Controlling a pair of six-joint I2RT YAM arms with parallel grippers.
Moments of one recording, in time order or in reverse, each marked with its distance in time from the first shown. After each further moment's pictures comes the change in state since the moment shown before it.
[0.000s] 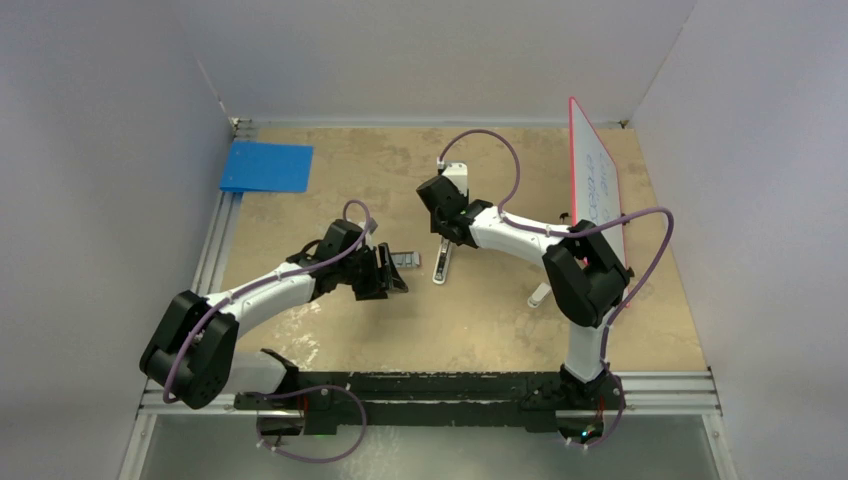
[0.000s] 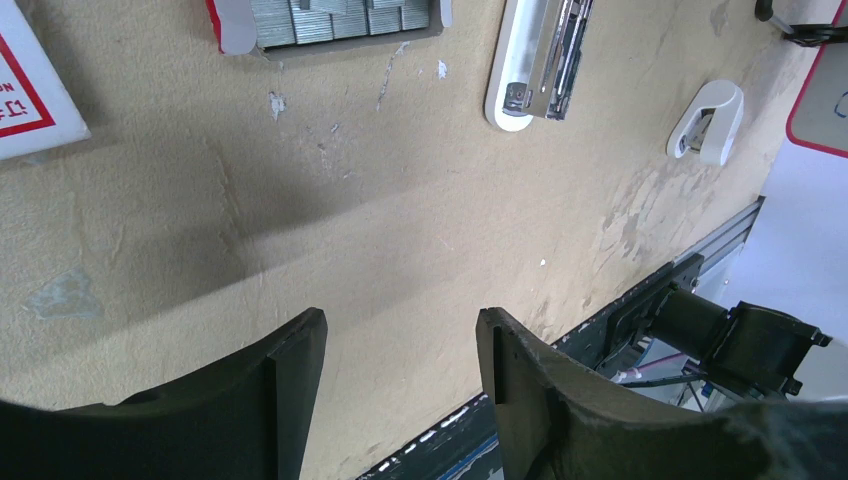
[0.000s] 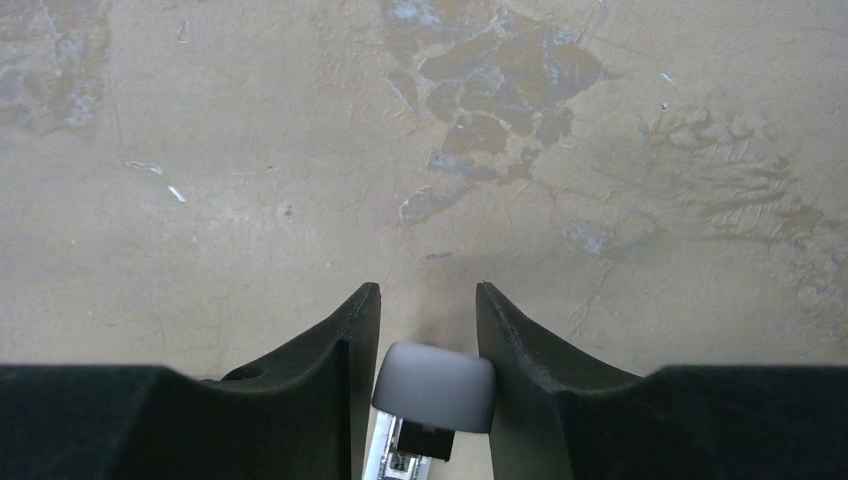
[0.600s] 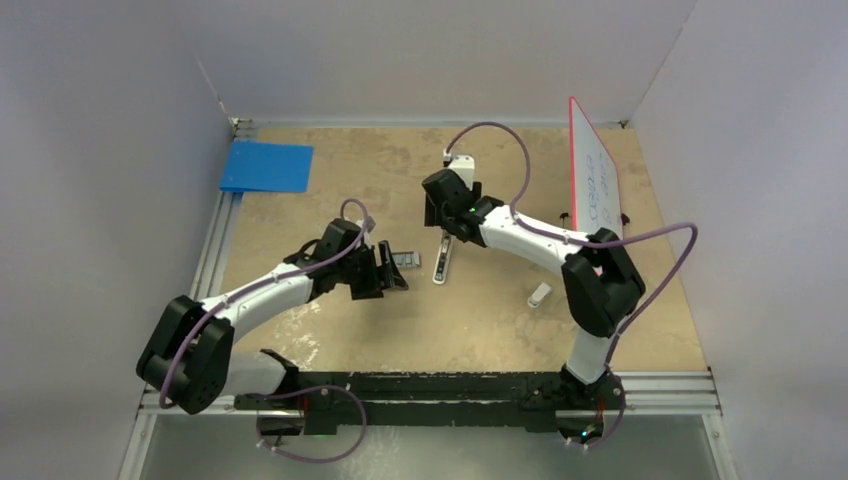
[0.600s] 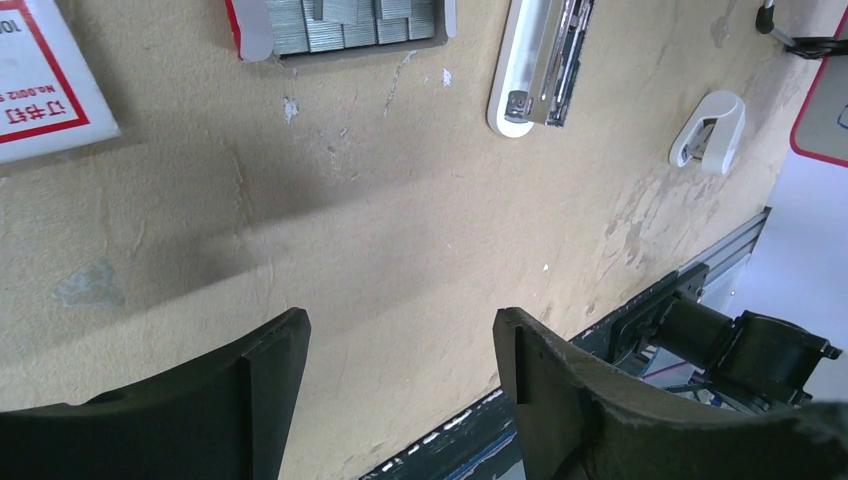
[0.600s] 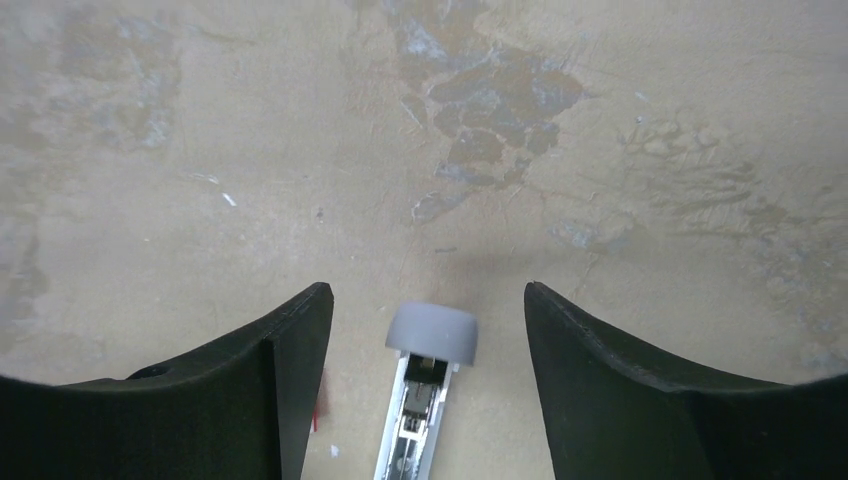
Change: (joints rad) left arm 0.000 -0.015 0.007 -0.024 -0.024 0.003; right arm -0.002 -0.067 -0.002 -0.024 -0.008 0.015
